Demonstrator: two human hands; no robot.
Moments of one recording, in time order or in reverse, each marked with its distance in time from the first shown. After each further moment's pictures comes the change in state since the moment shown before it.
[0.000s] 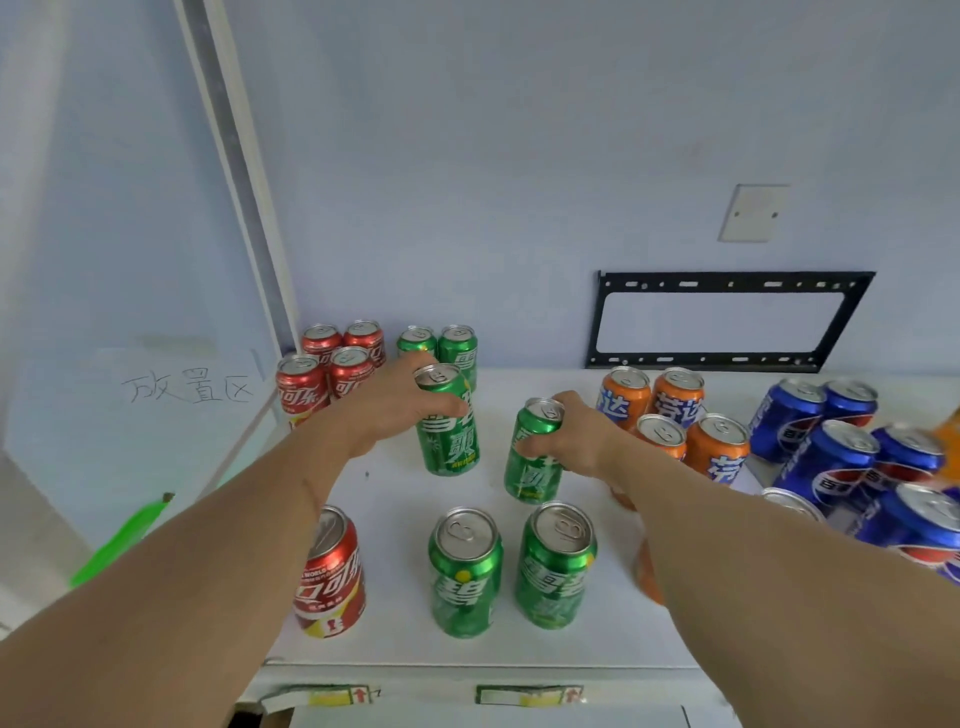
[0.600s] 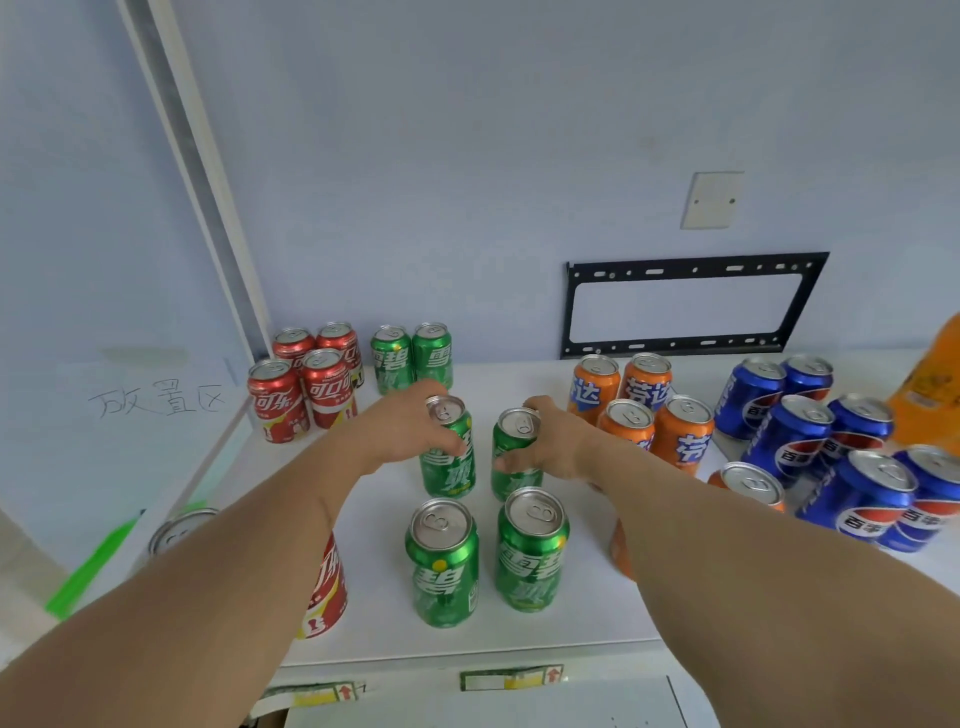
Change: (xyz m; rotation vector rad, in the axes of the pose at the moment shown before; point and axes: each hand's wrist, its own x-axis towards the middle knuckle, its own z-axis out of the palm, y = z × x) left_hand 0.001 -0.004 0.037 0.265 -0.089 -0.050; right_hand -0.015 0.010 -0.001 -0.184 -0.049 0.000
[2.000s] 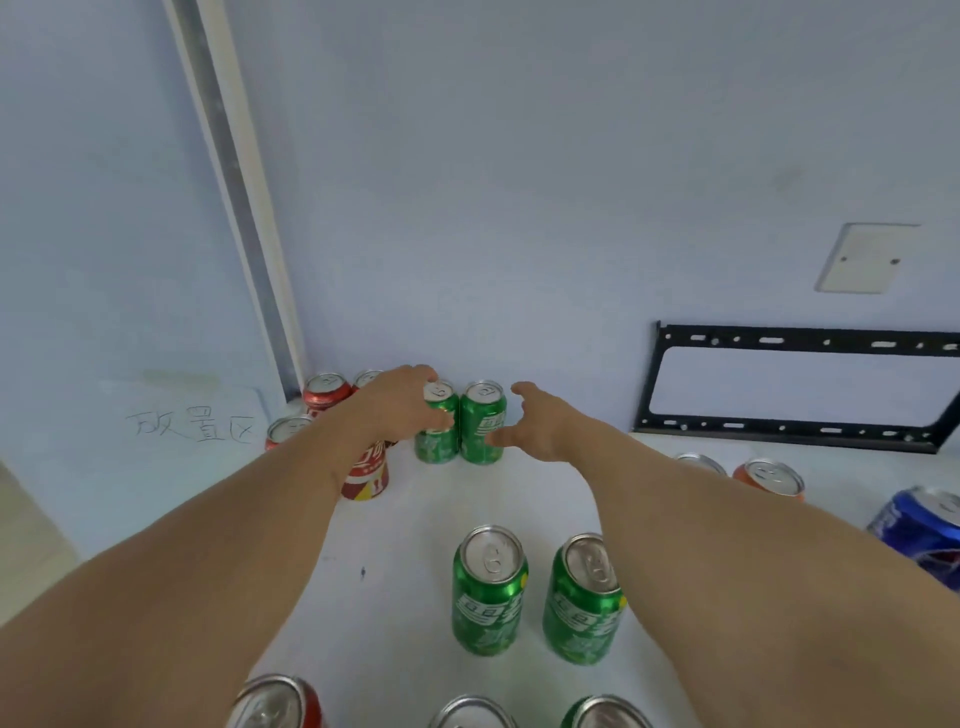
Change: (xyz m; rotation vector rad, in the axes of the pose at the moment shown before) left_hand 0.128 -0.026 -0.098 0.478 0.198 -0.029; right_hand 0.173 -0.081 -0.014 -0.068 -0.038 -0.131
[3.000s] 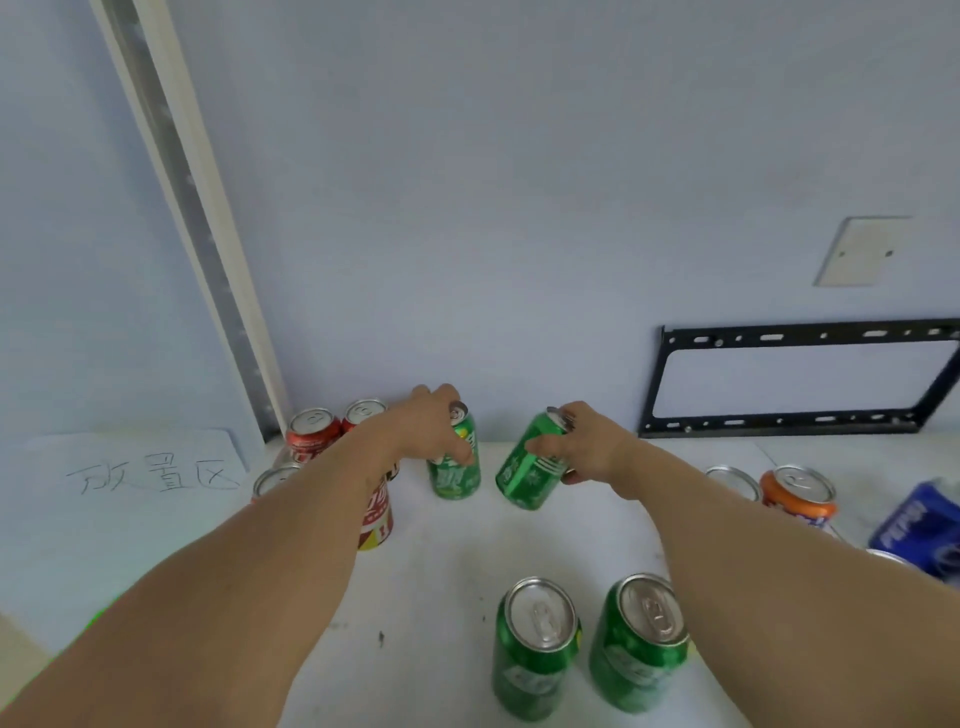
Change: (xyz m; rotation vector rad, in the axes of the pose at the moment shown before) left_hand 0.065 -0.013 0.016 -0.003 -0.196 0.046; right_hand 0.005 0.024 -0.006 0.418 0.123 0.174
